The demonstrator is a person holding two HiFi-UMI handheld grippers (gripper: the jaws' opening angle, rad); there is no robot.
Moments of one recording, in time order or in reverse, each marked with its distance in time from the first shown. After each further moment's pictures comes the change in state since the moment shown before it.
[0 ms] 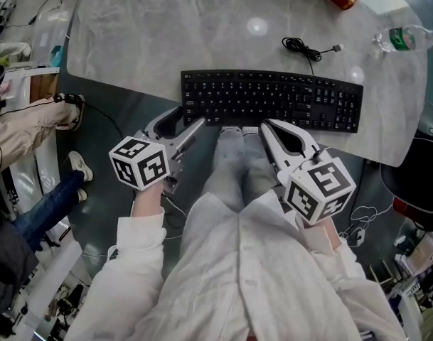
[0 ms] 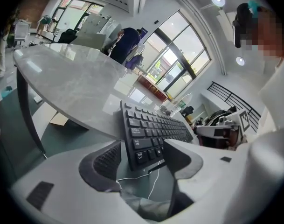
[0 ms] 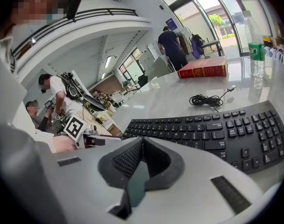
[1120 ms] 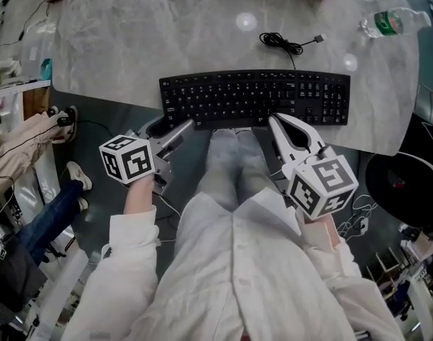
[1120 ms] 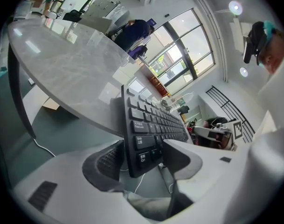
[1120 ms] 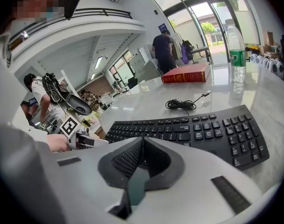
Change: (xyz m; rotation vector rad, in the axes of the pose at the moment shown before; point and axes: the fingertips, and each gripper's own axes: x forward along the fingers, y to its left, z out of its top) left arm 0.025 0.001 -0.011 -0.108 0.097 -0.091; right arm -0.026 -0.053 0.002 0.024 -0.029 -0.140
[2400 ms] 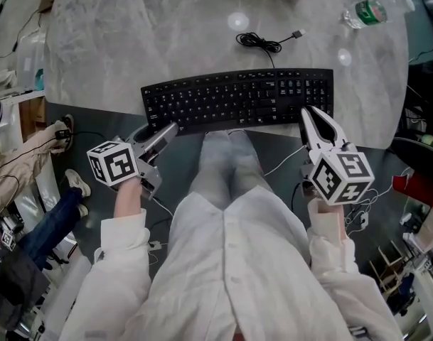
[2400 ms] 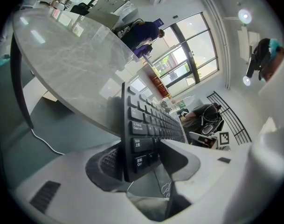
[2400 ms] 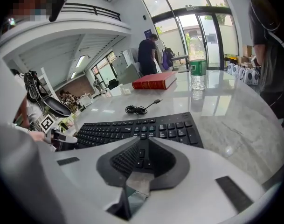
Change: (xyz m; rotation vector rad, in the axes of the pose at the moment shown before) left arm 0.003 -0.006 0.003 -0.081 0.014 -0.029; right arm -0.054 -0.111 0.000 0.053 -0.028 -0.249
